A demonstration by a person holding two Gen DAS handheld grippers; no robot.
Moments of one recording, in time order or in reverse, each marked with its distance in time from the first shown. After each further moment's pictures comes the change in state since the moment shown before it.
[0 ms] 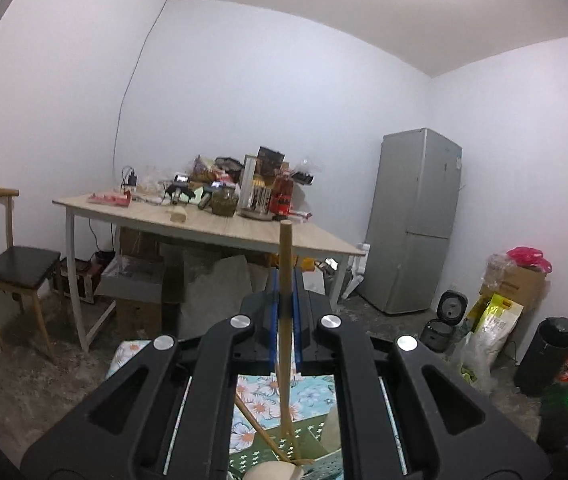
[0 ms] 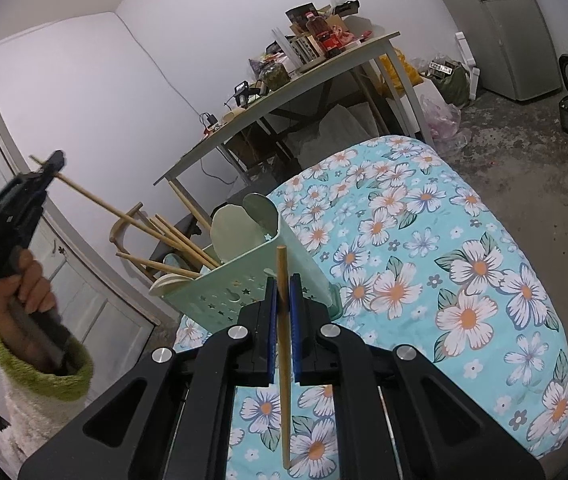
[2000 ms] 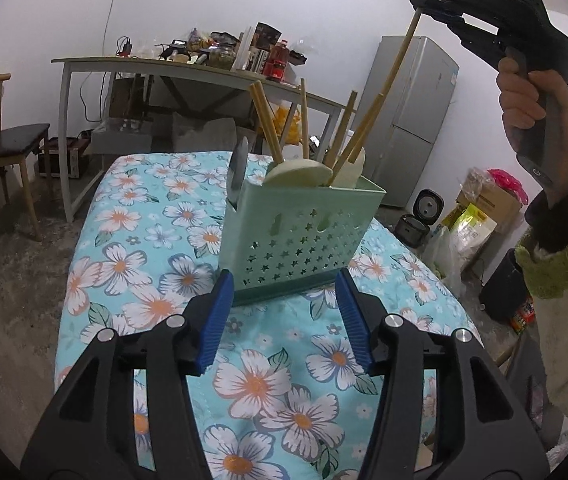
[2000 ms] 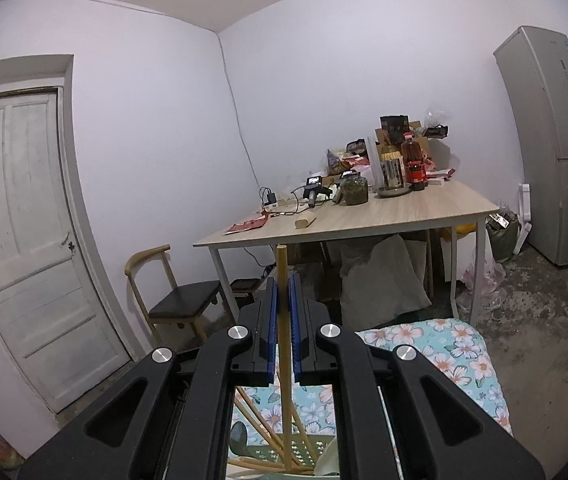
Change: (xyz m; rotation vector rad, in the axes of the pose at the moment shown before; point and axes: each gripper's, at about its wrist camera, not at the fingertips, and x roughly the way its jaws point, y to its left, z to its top) left arm -0.079 0.048 -0.190 -0.086 0.404 -0.091; right arm 0.020 0.170 0.144 -0.392 -0.300 0.058
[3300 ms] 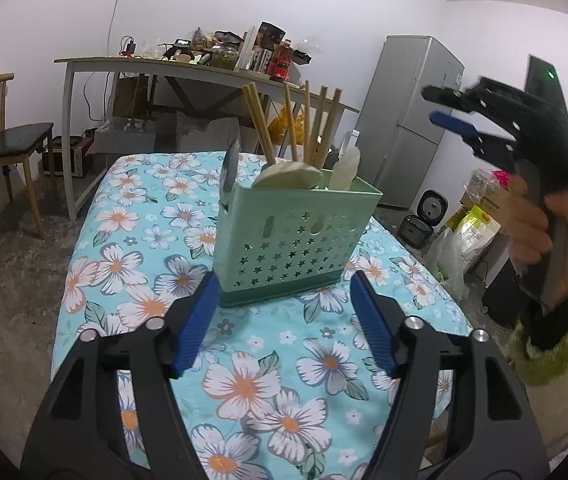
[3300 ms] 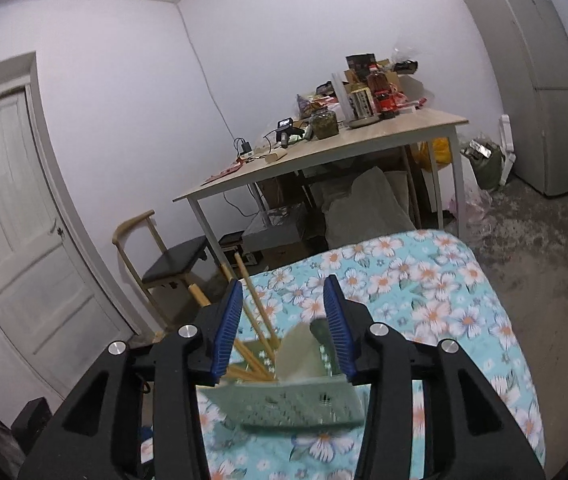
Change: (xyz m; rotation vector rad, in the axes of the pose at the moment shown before) left arm 0.000 -0.016 0.005 -0.008 0.004 0.024; right arm -0.018 -0.057 -0.096 0.149 0.173 -0.033
